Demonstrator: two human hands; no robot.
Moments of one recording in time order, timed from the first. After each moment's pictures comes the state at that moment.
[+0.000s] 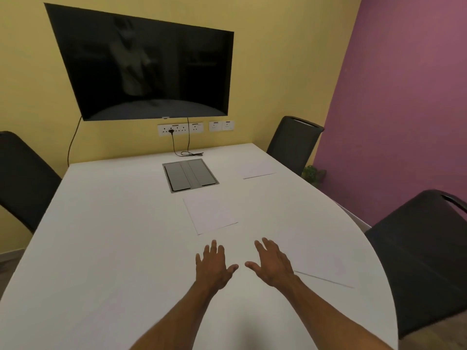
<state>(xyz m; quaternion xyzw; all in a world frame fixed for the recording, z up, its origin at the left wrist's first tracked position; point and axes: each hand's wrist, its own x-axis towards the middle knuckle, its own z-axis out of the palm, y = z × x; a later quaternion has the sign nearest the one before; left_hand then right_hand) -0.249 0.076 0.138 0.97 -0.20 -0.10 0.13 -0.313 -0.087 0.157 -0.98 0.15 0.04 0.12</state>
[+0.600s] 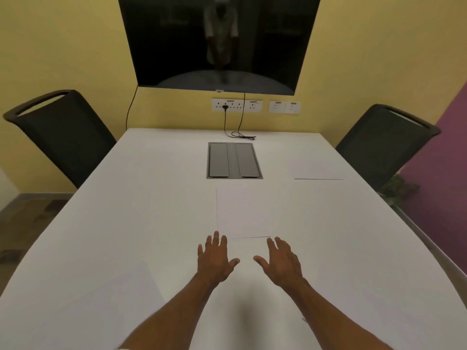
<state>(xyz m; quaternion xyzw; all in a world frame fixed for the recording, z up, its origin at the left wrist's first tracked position) -0.103 0.026 0.088 0.98 -0.04 -0.11 0.14 -0.119 -0.159 0.096 -0.99 0.05 0.07 0.13</state>
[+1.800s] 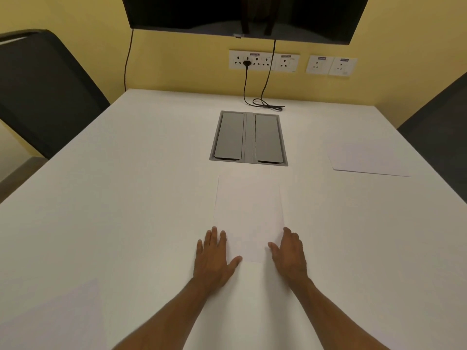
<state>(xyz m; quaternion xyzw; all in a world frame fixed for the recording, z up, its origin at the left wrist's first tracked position) 0.055 -0.001 -0.077 0.98 0.03 -0.10 0.17 0.075 -0.189 -0.033 -0.97 0.09 0.06 0.23</state>
